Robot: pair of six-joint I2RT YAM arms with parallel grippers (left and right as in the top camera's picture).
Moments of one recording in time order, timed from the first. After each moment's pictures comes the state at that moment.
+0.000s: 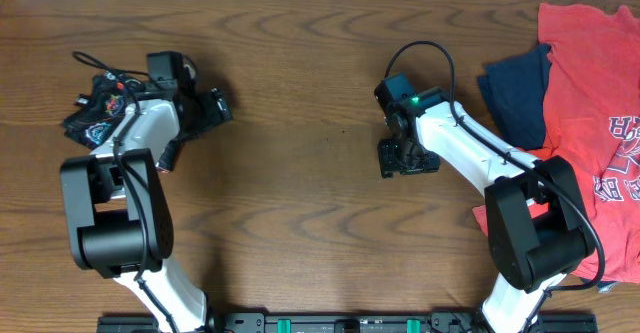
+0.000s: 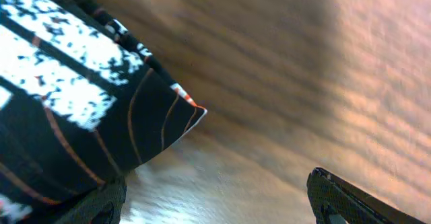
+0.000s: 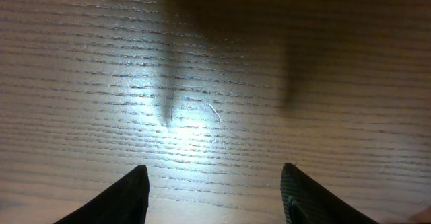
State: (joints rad) left arm 0.13 1.93 1.19 -0.42 0.13 -0.30; right arm 0.44 1.91 1.28 -0.97 0.02 0.35
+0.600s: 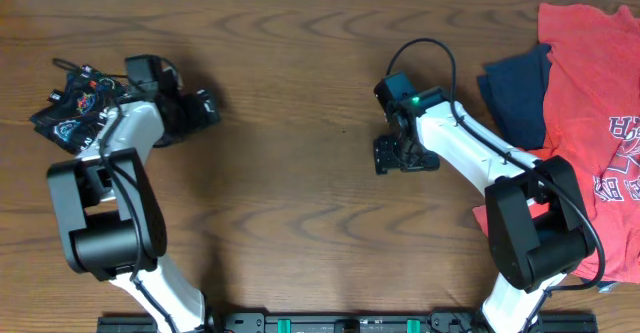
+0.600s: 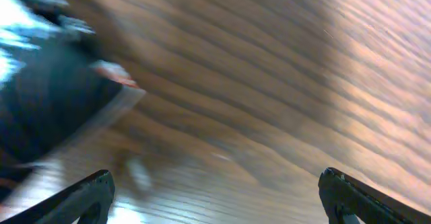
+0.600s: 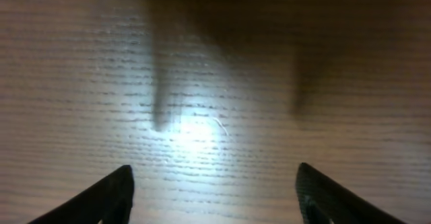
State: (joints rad) left arm 0.18 1.93 1.19 -0.45 0.18 -0.22; right arm 0.43 1.91 1.28 -0.93 0.00 0.40
